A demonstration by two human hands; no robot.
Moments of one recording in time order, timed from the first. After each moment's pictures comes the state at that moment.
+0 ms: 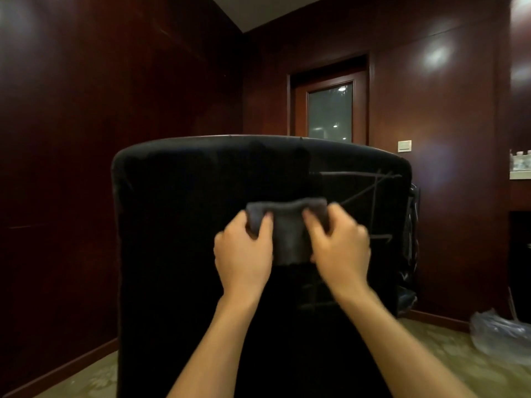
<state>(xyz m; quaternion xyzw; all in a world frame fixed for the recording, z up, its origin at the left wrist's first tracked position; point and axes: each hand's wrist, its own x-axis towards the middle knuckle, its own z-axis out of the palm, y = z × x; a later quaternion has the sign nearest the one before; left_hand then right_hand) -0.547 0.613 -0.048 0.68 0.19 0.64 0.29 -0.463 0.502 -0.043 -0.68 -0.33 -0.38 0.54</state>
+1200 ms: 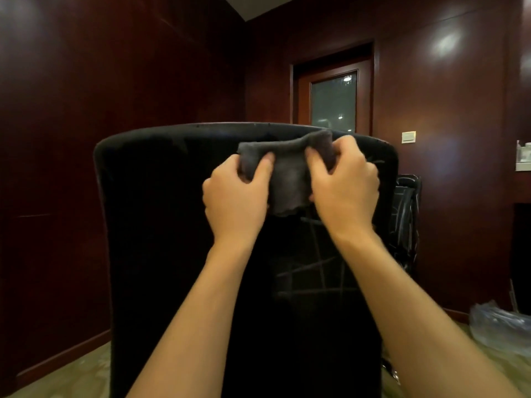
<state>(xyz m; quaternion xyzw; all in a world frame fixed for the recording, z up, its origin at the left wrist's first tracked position) -0.566 0.581 0.007 0.65 0.13 0.70 0.27 -0.486 0.474 0.019 -0.61 -0.35 -0.42 0.57</state>
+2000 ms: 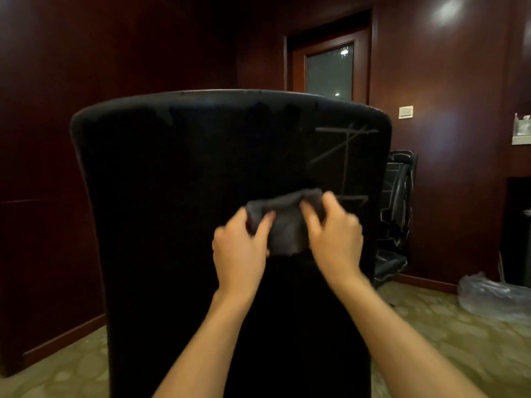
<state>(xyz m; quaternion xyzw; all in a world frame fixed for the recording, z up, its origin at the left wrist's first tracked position) -0.531 0.596 -0.104 0.73 0.20 0.61 0.26 -0.433 0.485 -0.091 -0.72 -0.31 -0.37 0.49</state>
